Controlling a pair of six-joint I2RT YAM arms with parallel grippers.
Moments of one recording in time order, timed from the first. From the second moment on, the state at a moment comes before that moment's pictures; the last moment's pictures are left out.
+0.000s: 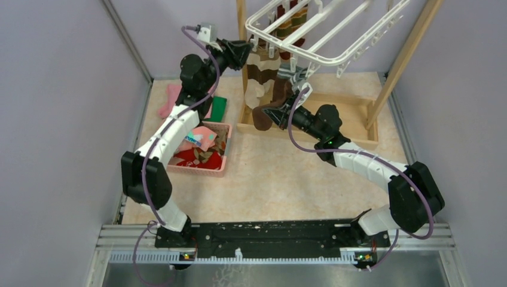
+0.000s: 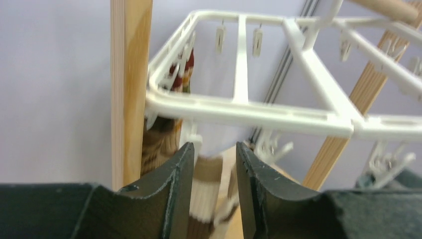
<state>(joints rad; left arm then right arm) -0.34 1.61 1.44 0.53 0.32 -0.38 0.60 1.42 0.88 0.74 -0.42 0.23</state>
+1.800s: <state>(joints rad) -0.33 1.50 1.38 0.45 0.29 -0.36 0.61 1.27 0.74 0.76 -0.46 0.20</state>
